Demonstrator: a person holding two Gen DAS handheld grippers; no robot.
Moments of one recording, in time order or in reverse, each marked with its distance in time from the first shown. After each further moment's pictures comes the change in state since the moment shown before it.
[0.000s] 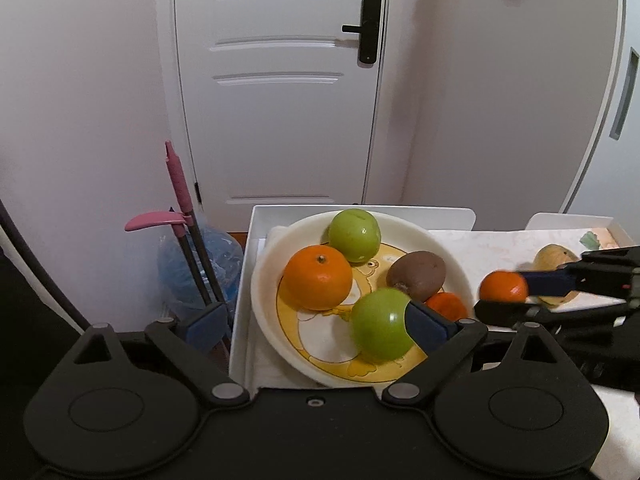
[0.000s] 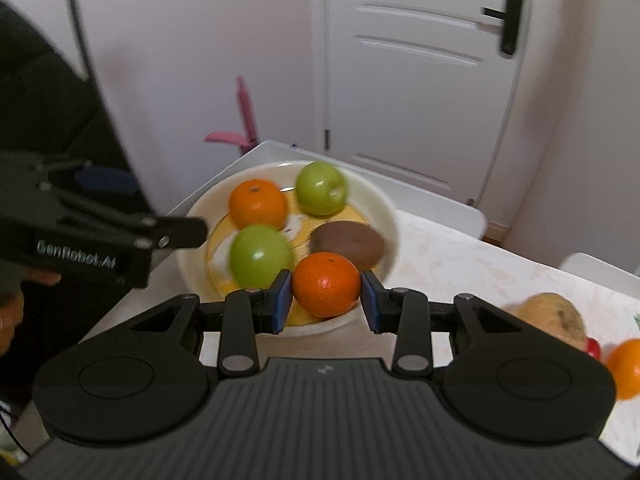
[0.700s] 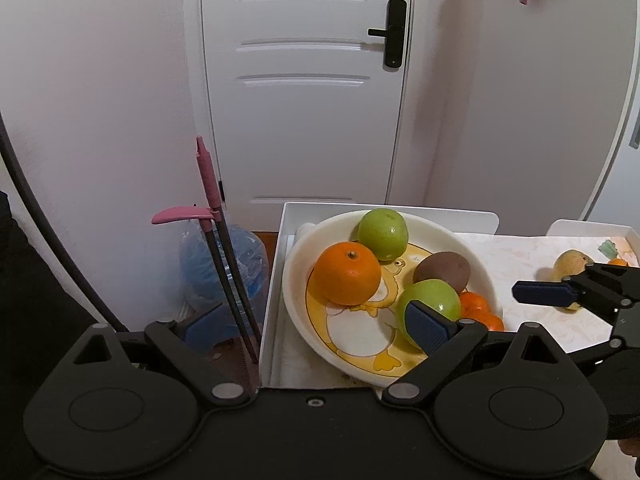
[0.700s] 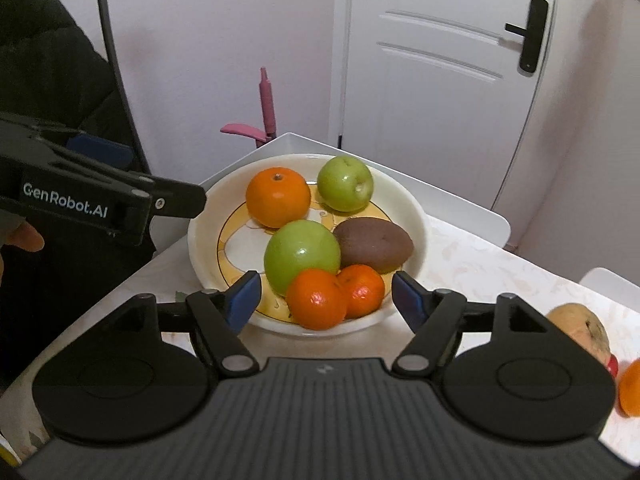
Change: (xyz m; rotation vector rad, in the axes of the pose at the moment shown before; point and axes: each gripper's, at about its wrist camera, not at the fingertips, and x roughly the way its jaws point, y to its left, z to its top) left arm -0.006 0.011 -0.006 -0.038 -0.008 0.063; right arm 0.012 0.014 -0.011 -0.052 -0.030 0.001
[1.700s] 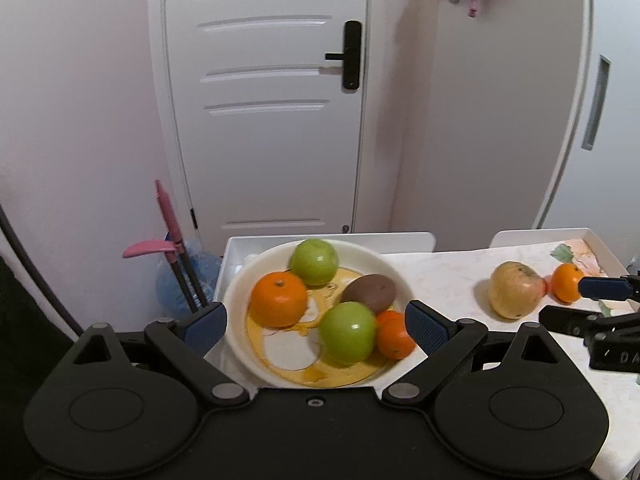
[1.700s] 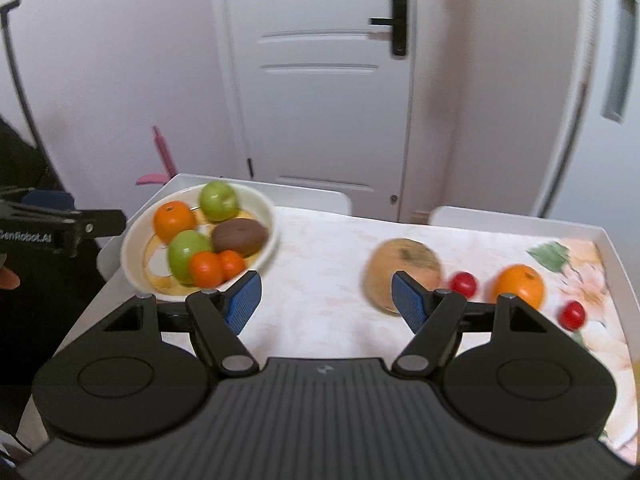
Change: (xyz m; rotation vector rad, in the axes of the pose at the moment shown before) left arm -0.043 -0.055 0.011 0.063 -0.065 -0.067; right arm -0.116 -0.082 -0.032 0.280 -0.048 -0.198
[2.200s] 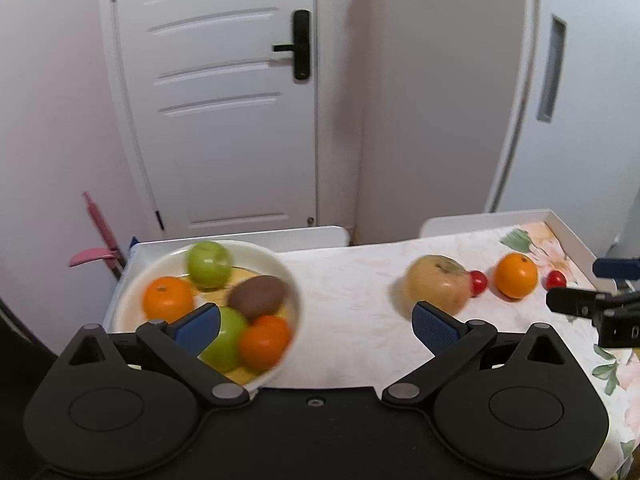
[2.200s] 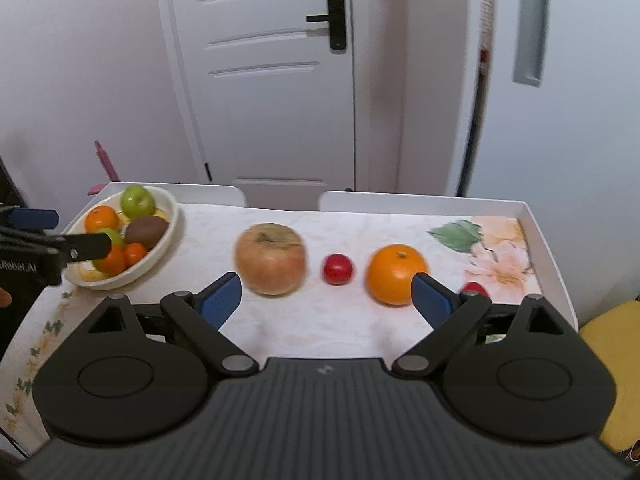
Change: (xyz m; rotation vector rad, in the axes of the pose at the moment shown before) left arm 0.021 -0.111 0.005 0.063 0.035 -0.039; right arm -0.018 -0.113 -0.015 0.060 0.005 -0.062
